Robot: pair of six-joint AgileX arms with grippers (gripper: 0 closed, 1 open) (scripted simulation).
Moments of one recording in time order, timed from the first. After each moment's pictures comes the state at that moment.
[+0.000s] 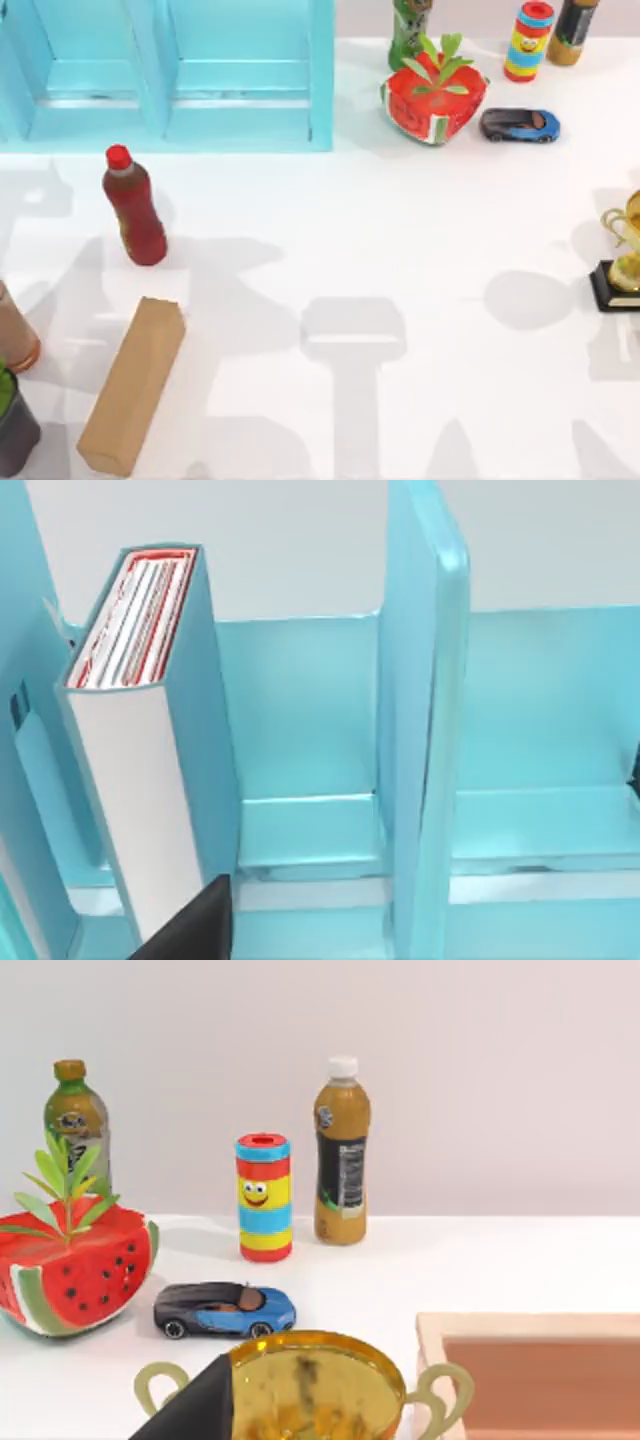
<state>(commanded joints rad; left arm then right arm) 0.35 1.35 0.68 0.43 0.37 0.14 0.00 0.00 0.00 0.00 0.00 0.00</state>
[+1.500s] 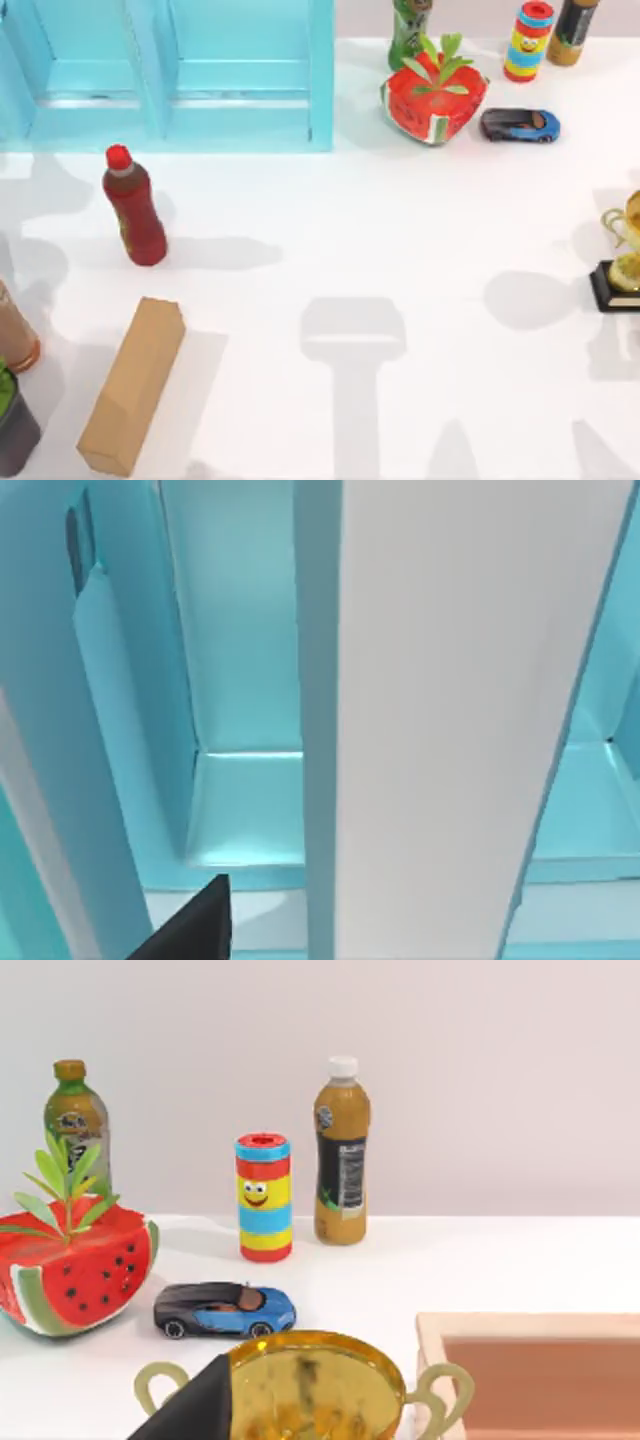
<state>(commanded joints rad) 0.43 2.13 1.16 0.63 0.47 0.17 0.00 0.00 0.00 0.00 0.00 0.00</state>
